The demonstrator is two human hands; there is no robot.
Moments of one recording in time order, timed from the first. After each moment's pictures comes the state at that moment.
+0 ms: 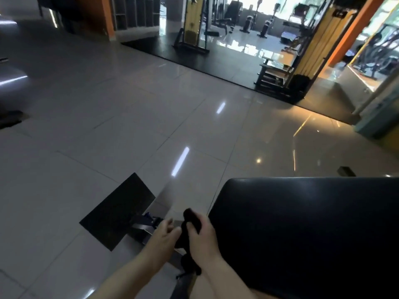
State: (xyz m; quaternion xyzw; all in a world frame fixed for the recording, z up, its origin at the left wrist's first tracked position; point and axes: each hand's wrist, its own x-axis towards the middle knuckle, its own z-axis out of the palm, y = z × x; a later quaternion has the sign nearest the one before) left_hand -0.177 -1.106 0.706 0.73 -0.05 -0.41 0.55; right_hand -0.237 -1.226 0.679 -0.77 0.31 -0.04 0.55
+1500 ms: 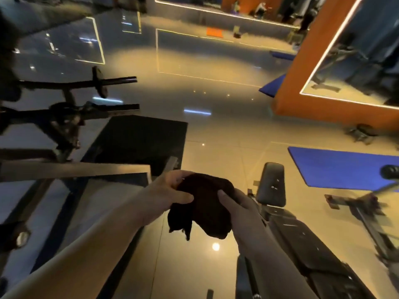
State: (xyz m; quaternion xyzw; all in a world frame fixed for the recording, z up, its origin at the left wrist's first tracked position) left_hand -0.607 -1.033 0.837 0.17 -0.64 -0.75 -0.04; right_hand -0.696 -0.840 0.822 -0.10 0.68 -0.66 0.31
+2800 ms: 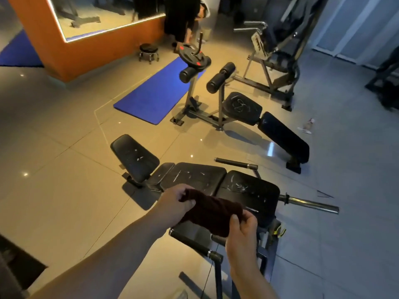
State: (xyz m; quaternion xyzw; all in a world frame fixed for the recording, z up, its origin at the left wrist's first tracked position) left_hand -0.891 -0.827 0.730 -0.17 -0.76 -0.53 -0.35; right_hand -0.741 -0.712 0.721 0.48 0.61 -0.61 -0.19
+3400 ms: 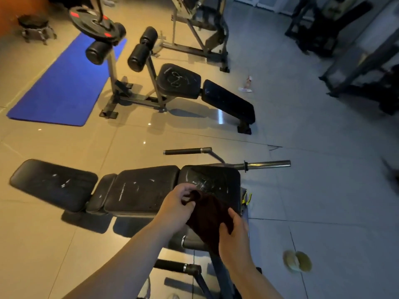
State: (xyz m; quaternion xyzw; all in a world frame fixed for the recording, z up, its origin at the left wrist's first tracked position) left_hand -0.916 -0.636 0.647 -0.26 -0.72 -0.46 -0.45; right_hand -0.745 -0.595 0.652 0.59 0.65 -0.47 -0.13
